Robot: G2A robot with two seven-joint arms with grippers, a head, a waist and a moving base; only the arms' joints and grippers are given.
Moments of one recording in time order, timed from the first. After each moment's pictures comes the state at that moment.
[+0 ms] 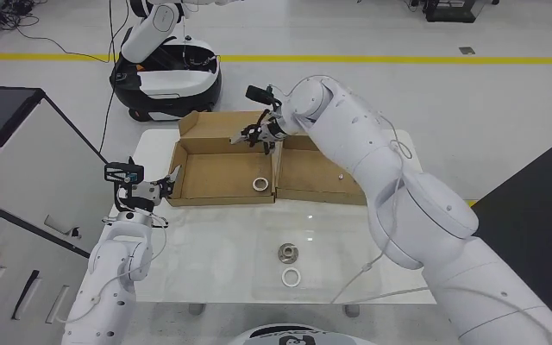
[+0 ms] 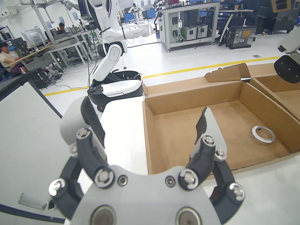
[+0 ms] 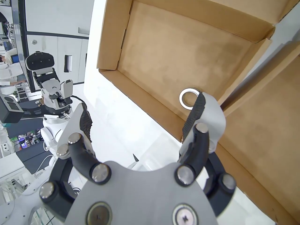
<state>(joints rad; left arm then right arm) 1.73 -1.15 -1.60 -1.80 1.33 0.00 0.00 -0.24 -1.73 0.56 -0.29 0.02 -0.06 1.12</state>
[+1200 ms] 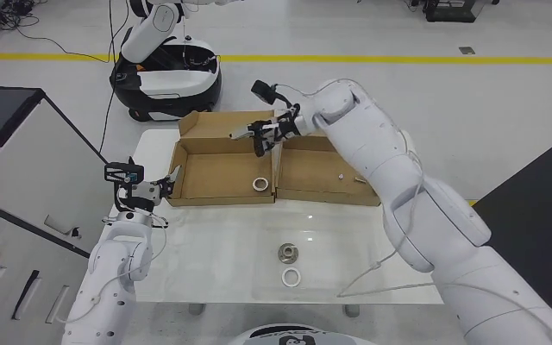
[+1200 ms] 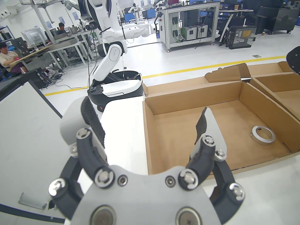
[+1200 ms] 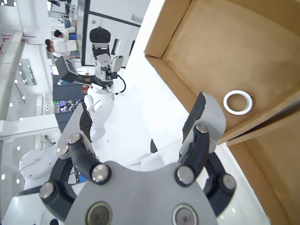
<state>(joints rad) 1.73 -1.15 -1.60 -1.80 1.33 0.00 0.00 -0.34 -1.62 0.76 -0.42 0.23 -0.23 1.30</state>
